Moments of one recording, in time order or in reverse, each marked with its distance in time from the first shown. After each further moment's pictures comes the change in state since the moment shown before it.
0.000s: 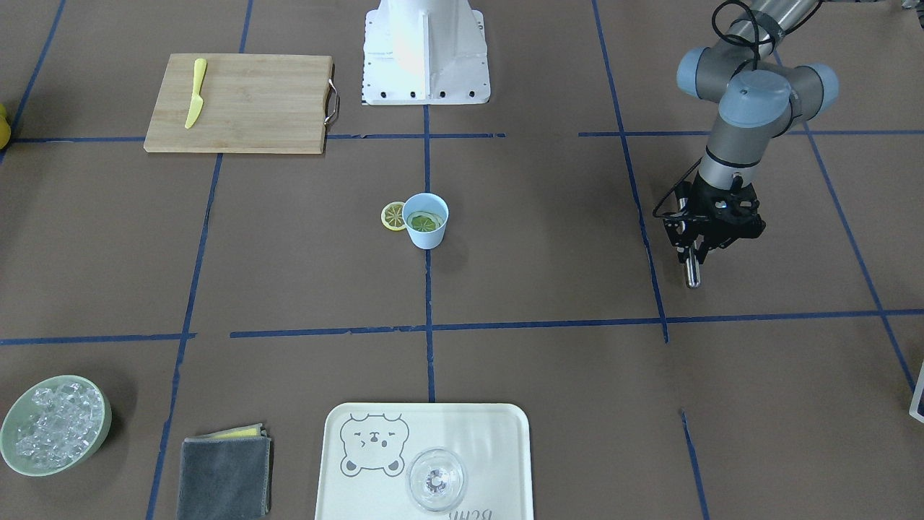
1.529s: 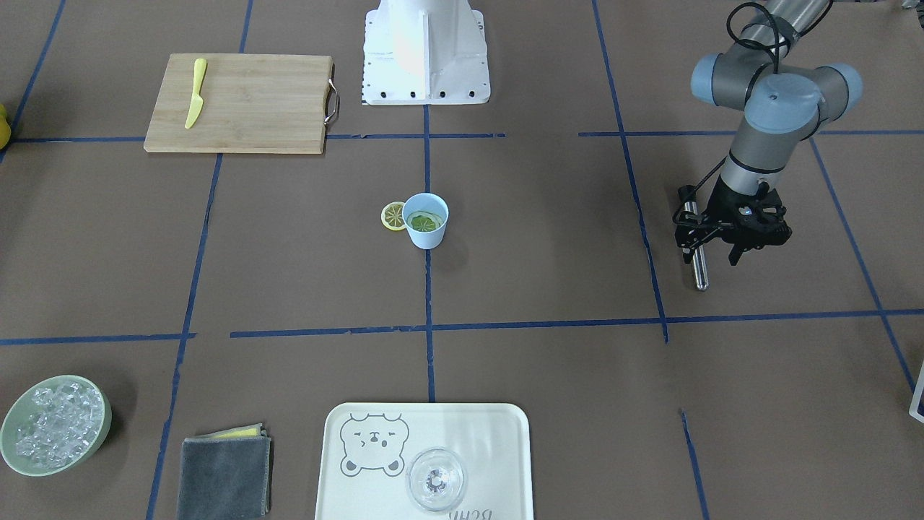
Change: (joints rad) left arm -0.197 0.005 -0.009 0.020 -0.137 0.247; right arm 0.000 0.000 0.004 0.000 0.000 0.000
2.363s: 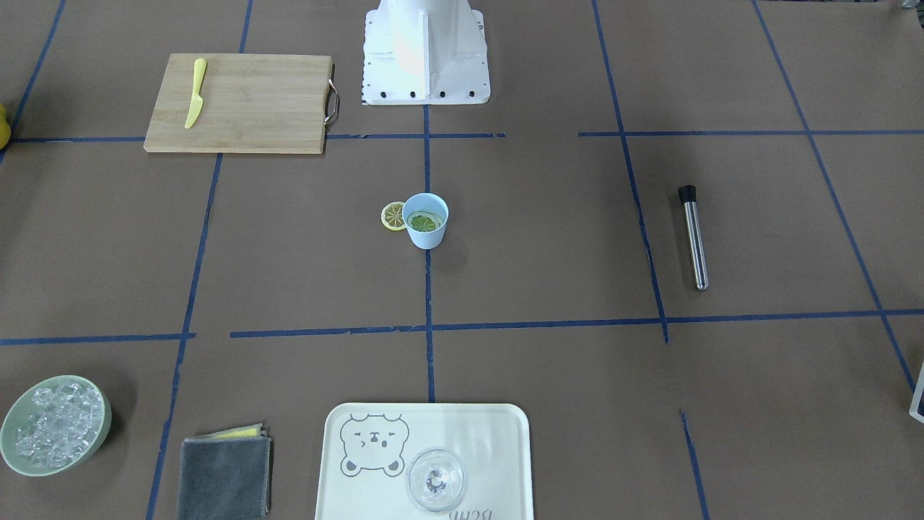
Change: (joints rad) left arm -0.623 0.098 0.053 0.330 -0.276 0.848; right arm 0.000 -0.001 0.005 0.000 0.003 -0.001
